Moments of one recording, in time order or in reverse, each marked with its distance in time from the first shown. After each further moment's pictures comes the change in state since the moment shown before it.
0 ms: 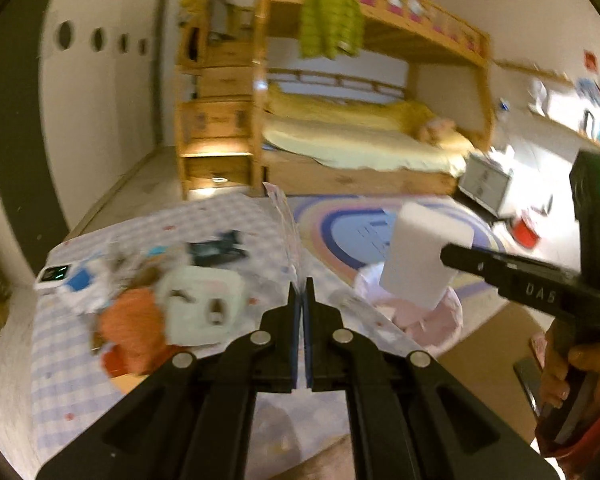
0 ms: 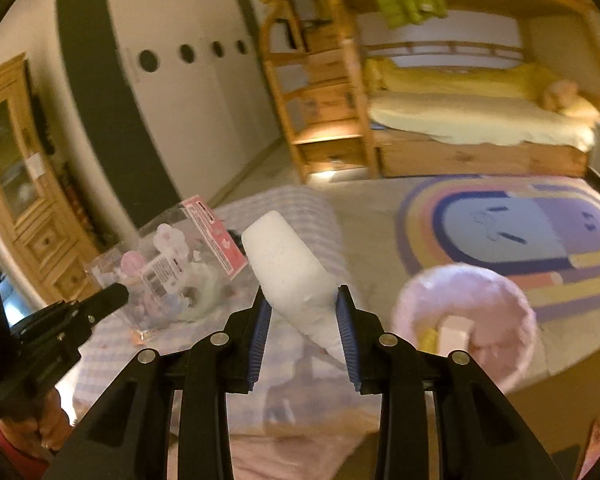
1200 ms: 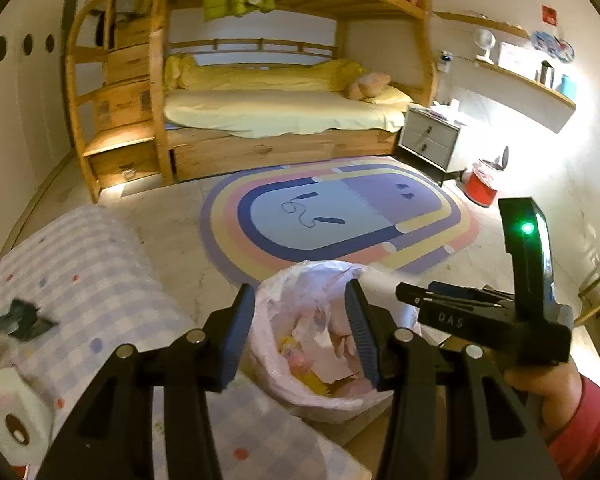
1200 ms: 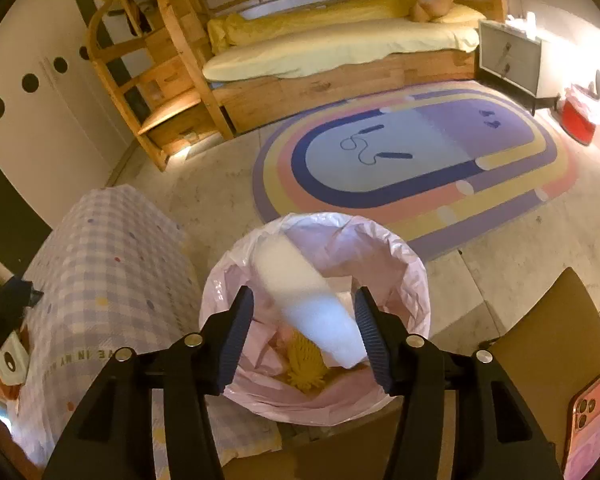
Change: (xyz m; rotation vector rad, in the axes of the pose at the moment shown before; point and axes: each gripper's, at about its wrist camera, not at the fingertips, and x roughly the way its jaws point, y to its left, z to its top) left arm 0.161 -0.109 0.037 0.101 0.101 -0.207; right arm 0.084 -0.194 -0.022 0.320 0.149 -0.332
